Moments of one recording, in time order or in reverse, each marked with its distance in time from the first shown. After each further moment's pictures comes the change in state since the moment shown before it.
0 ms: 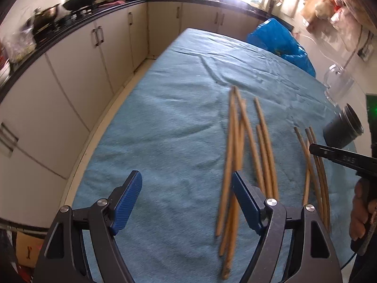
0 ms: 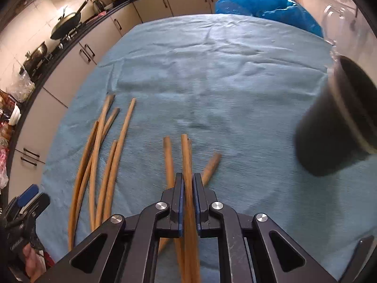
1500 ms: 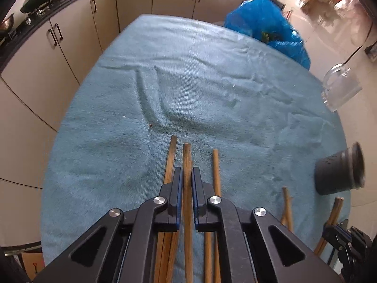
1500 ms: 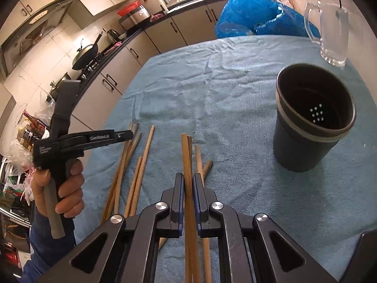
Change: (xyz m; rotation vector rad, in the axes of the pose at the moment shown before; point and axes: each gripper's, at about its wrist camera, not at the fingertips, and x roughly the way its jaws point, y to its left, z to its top) left arm 0.084 -0.076 0.113 0.046 0.181 -0.079; right arm -0.057 -0.025 -0.013 0.053 -0.146 0.169
